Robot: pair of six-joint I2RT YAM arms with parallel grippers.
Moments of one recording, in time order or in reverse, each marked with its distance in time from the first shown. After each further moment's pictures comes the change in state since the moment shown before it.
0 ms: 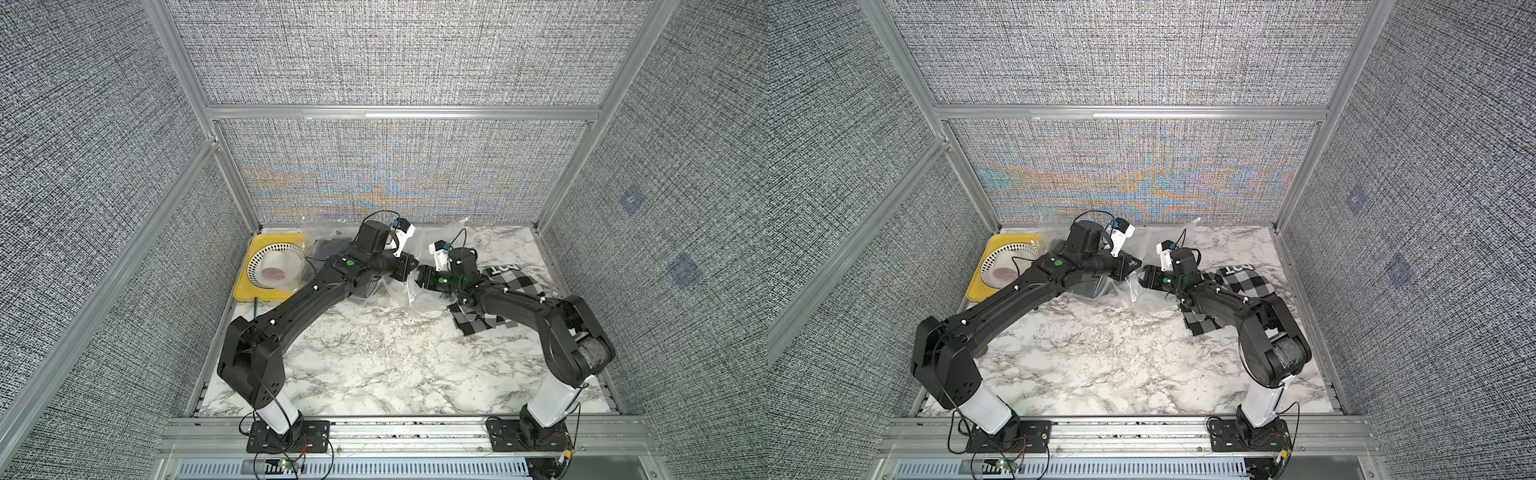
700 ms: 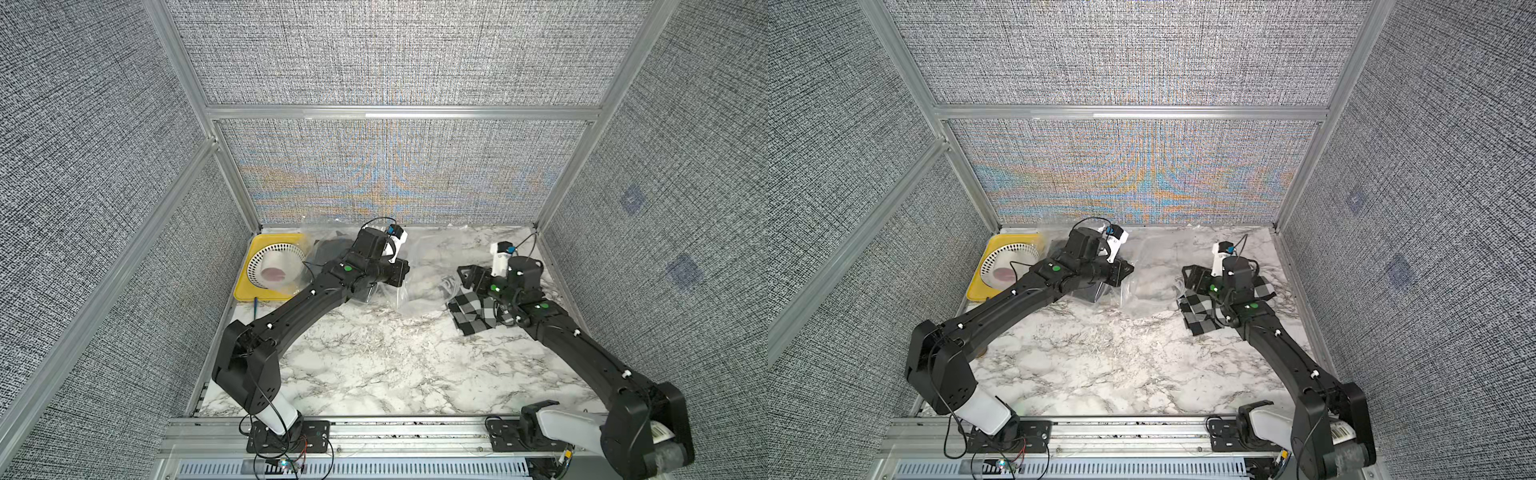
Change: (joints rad) left arm 0.001 -0.039 -0.067 -0.016 -0.098 -0.014; right arm -0.277 -0.520 -0.234 -0.258 0.182 -0.117
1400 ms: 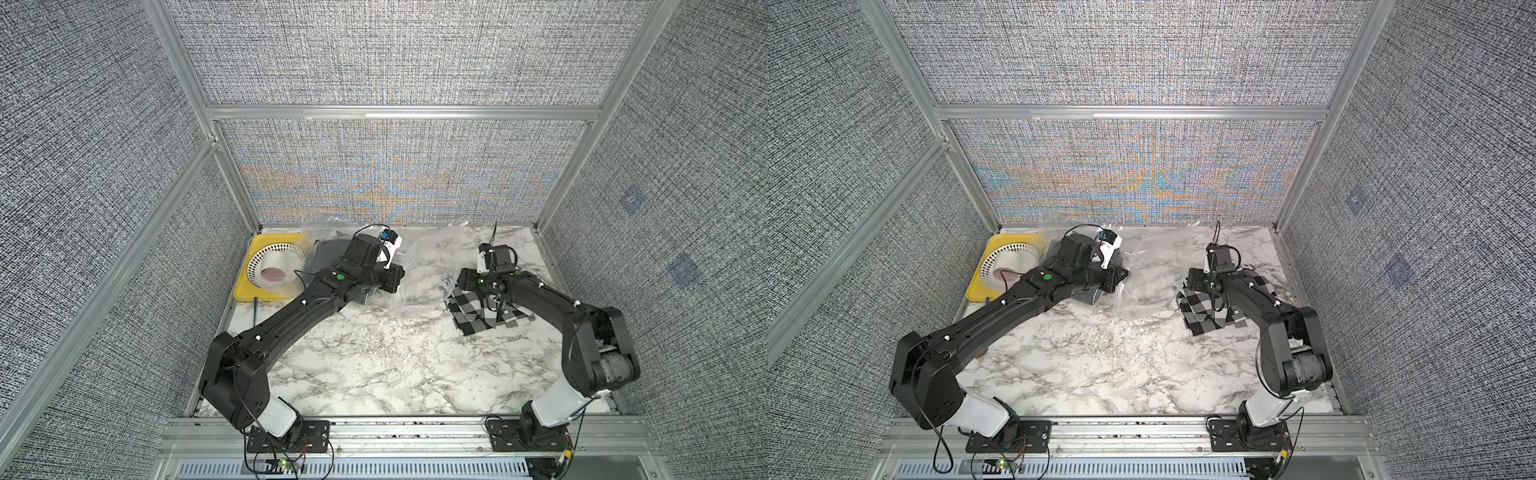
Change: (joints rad) left arm 0.000 -0.087 -0.099 0.031 -0.011 -0.001; right arm 0.047 0.497 0.313 -0.214 0.167 -0.188
